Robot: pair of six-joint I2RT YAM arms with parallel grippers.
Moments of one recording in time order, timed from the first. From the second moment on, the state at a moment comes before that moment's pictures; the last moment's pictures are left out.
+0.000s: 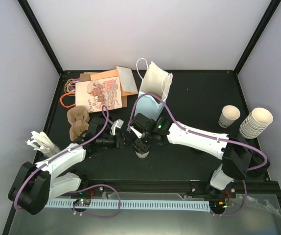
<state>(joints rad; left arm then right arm) -0.45 1.09 0.42 0.00 0.79 -0.68 1.08 1.62 1.30 -0.83 0.02 0.14</state>
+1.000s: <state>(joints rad) -0.44 1.10 0.39 0.11 0.78 -0.73 1.08 1.62 1.29 -0.81 0.02 0.14</state>
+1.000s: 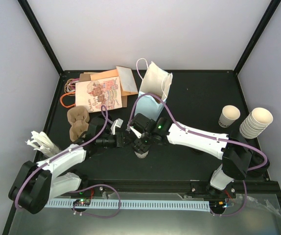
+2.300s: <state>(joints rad) -0.41 1.16 0.37 0.15 0.74 -0.72 1.08 1.62 1.28 -0.80 0.01 0.14</state>
